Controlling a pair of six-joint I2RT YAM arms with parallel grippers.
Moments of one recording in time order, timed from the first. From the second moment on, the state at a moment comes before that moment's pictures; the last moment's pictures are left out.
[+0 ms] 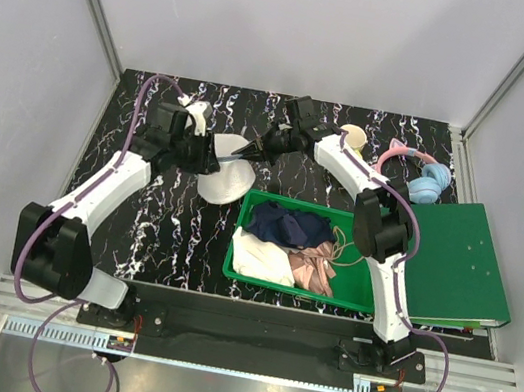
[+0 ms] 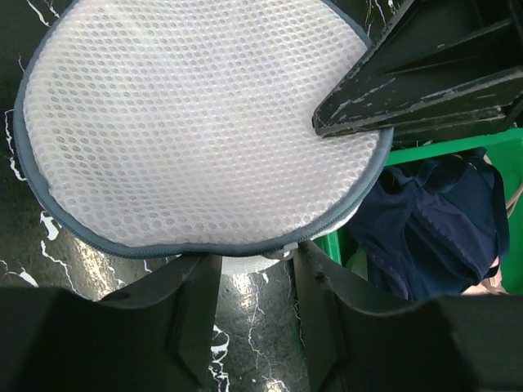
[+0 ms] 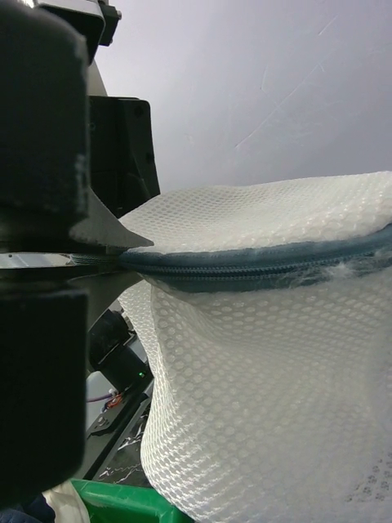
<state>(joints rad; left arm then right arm) -0.24 1.39 1.07 -0.42 0.28 -0.25 0.55 2.29 1.99 -0.49 -0.75 1.35</state>
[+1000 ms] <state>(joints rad) -0.16 1.37 1.02 -0.48 0.23 -0.39 0.52 2.58 2.54 -0.83 -0.73 1.00</state>
